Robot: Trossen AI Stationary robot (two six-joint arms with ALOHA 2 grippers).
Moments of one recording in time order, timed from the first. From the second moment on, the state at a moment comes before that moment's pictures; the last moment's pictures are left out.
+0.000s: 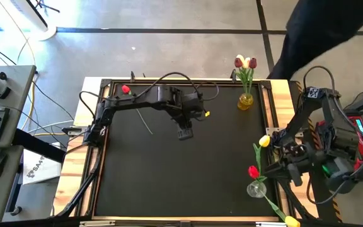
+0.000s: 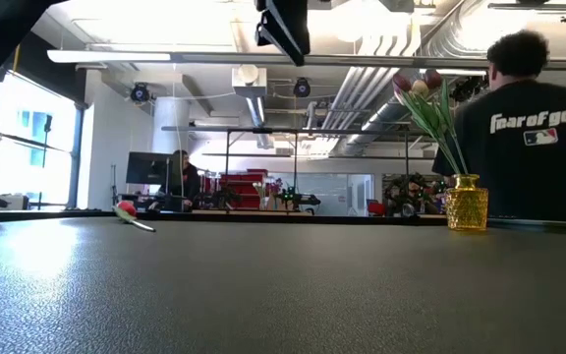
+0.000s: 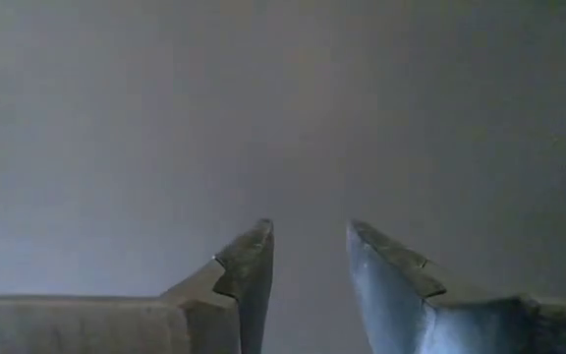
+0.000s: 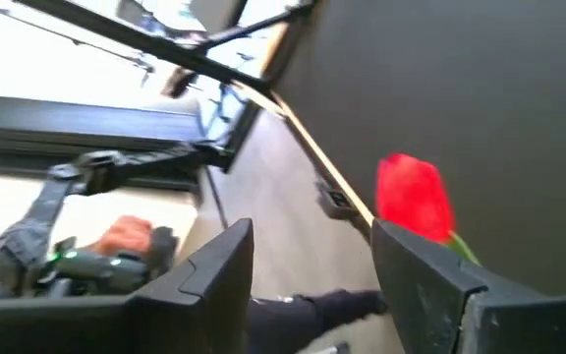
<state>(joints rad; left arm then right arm) 0.04 2.11 2.34 -1.43 -0.02 -0.14 1.30 1.14 1.44 -1.18 0.87 1.92</state>
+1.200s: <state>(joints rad) 0.06 1.44 1.56 -1.21 -0.29 -0.48 1.22 1.21 1.44 -1.12 1.13 1.87</state>
